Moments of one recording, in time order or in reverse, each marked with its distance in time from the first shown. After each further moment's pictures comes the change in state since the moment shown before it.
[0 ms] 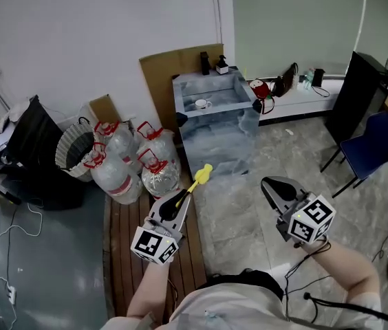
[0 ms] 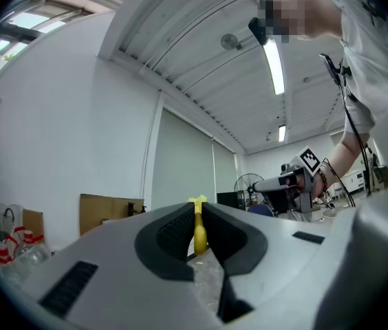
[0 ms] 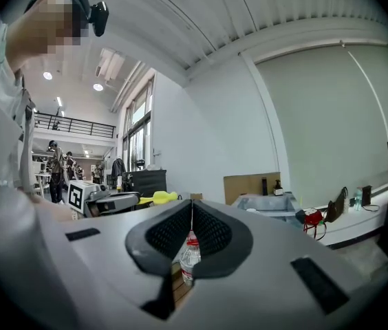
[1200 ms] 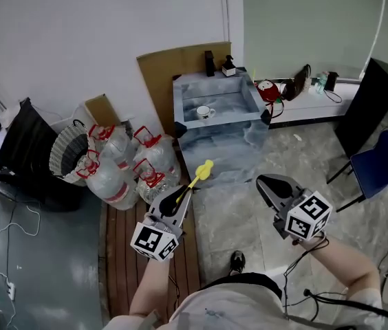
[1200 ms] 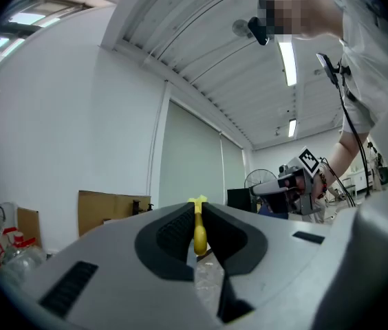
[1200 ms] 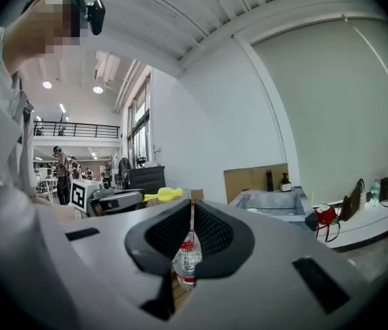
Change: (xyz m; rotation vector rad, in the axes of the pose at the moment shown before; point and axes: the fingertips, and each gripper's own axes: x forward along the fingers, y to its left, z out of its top) left arm 0.129 0.083 -0.027 -0.005 0.036 0.044; right arm 0.110 -0.122 0.003 0.038 0.051 0.089
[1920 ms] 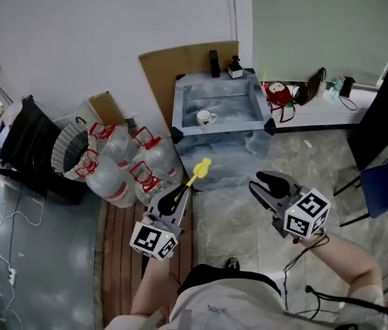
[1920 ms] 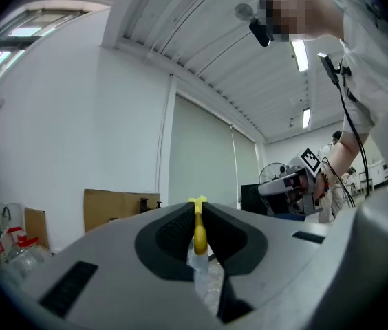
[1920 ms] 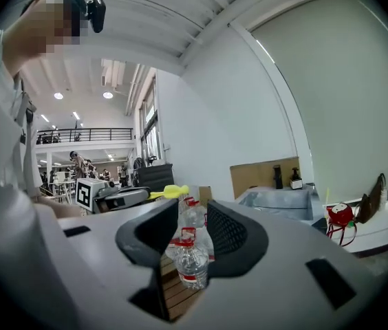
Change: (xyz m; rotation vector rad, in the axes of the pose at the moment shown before) left arm 0.091 0.013 -0.019 0.013 0.026 0.105; right arm 0.030 -0.097 0.003 0.022 0.034 0.147
